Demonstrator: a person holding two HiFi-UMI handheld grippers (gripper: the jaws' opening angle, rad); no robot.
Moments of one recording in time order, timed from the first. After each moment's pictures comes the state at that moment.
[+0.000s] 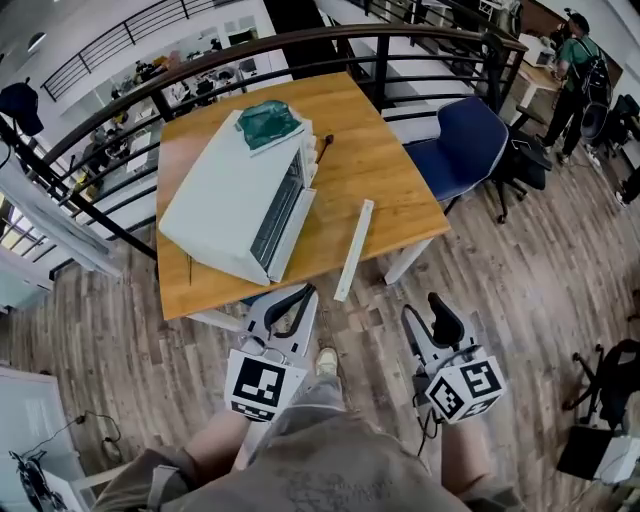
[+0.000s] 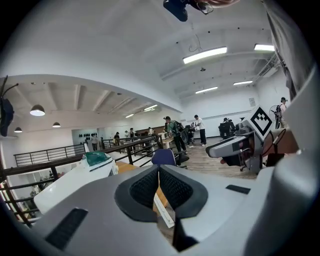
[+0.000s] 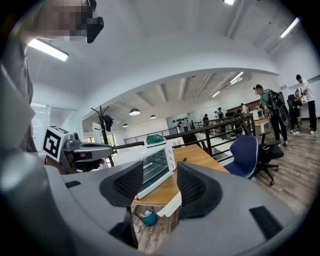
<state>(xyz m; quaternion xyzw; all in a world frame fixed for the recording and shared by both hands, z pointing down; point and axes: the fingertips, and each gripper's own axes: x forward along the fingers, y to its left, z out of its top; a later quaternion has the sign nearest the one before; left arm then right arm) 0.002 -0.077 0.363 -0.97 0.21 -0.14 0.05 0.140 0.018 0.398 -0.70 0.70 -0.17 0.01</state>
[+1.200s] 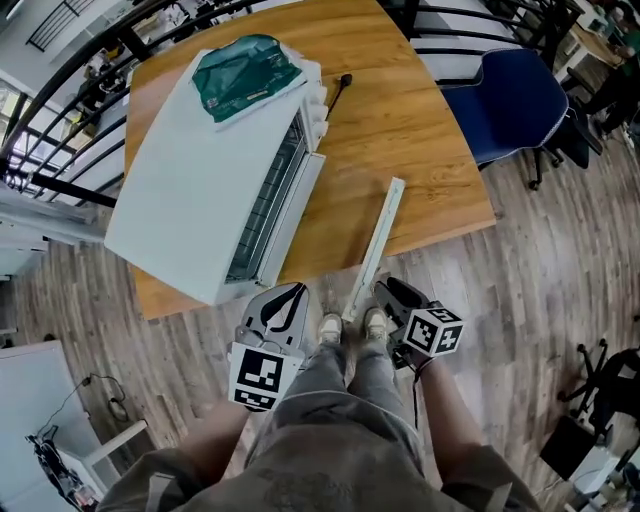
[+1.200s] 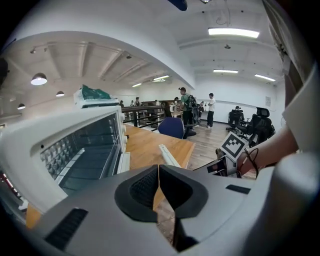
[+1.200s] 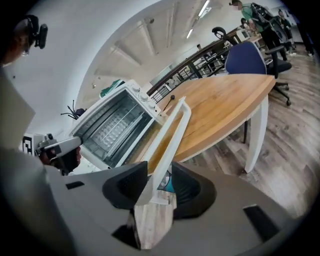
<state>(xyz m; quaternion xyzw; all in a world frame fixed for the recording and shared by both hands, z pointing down) 0.014 -0.178 0.542 -0.93 0.24 -0.28 -0.06 0.151 -0.115 0.689 -0.58 0.65 -0.48 0.04</state>
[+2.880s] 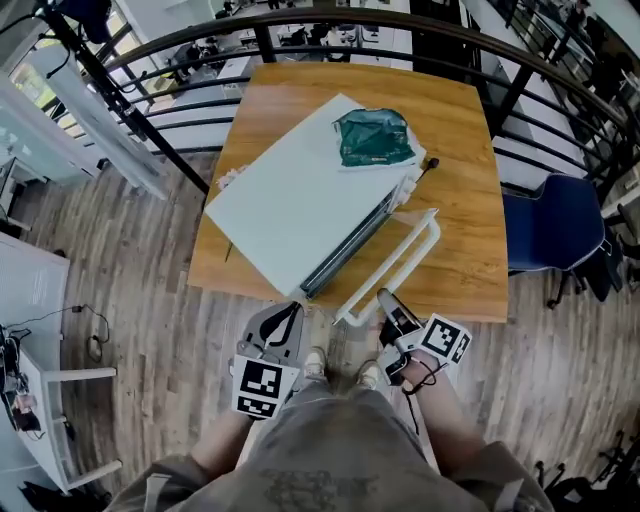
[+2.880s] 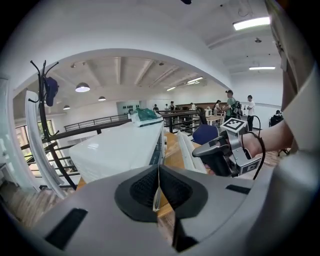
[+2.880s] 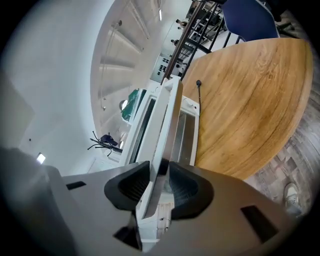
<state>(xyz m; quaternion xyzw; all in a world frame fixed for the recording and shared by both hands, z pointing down) -0.074 -0.200 0.473 -0.86 0.44 -0.26 -0.08 0.093 -0.225 0.558 -0.42 0.66 -0.60 0.17</state>
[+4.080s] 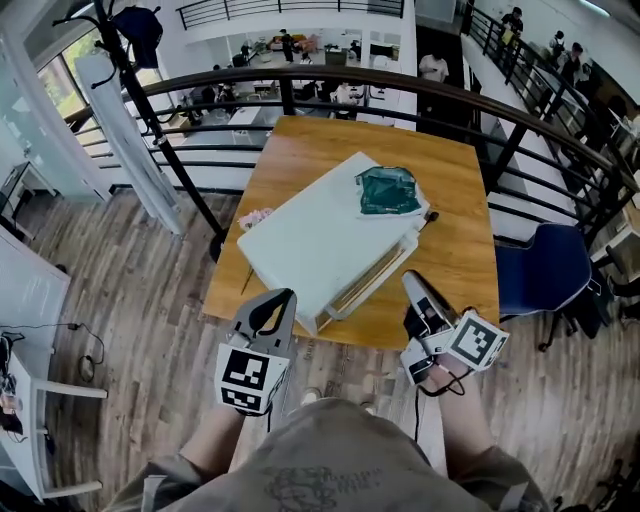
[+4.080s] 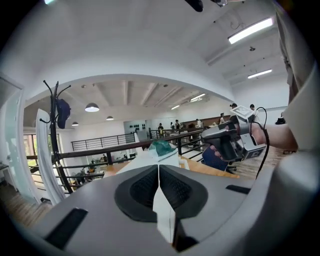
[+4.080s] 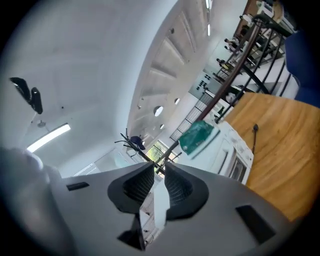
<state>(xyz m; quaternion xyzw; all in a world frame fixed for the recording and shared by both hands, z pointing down) -0.118 -0.245 0.363 -0.86 0.49 -0.16 -0.01 0.089 -0.278 0.362 -0.42 0.80 -0.39 0.17</state>
